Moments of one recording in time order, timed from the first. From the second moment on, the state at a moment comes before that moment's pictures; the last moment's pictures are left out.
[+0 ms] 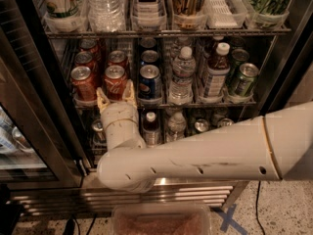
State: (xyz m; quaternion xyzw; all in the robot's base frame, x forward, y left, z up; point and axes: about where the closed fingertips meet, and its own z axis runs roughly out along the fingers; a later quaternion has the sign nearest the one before) arm 0.613 0.108 0.835 -0.12 0.67 0.03 0.73
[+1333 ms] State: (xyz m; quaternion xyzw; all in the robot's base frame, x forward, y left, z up) arm 0.638 0.090 0.838 -0.11 0.67 0.01 0.74
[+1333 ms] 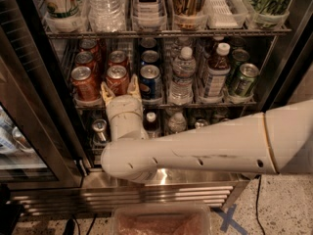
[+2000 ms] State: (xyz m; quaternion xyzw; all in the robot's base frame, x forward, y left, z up) arm 0.641 0.096 0.830 -0.11 0.68 0.03 0.72
